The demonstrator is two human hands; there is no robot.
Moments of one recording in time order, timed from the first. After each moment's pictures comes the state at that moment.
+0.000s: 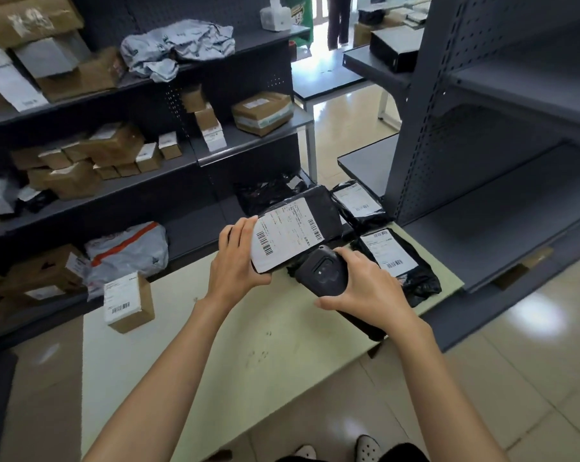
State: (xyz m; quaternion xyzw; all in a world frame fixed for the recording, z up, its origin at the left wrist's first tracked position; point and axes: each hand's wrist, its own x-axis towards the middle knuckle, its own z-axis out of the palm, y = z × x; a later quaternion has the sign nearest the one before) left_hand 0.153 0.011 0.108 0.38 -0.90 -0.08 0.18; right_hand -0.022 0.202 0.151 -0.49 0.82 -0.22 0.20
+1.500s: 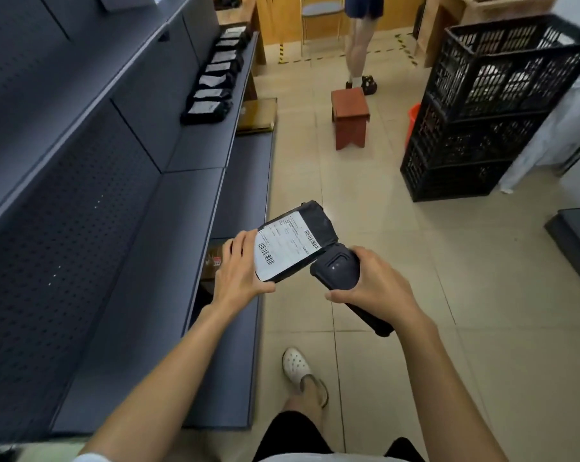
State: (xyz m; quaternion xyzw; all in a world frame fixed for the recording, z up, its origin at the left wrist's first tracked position) left_hand -0.562 0.452 0.049 -0.11 -0.98 -0.17 0.03; right_hand -0.491 0.708 0.098 0.05 0.94 -0.32 0.10
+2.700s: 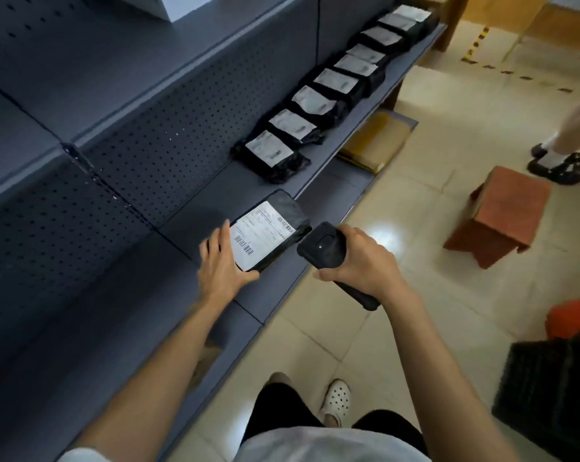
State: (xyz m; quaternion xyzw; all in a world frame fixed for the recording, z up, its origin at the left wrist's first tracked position) left_hand -1.232 0.453 0.004 0.31 -0.93 -0.18 0.04; right_hand -1.352 0.689 0.083 -0.25 0.92 -0.23 0.21
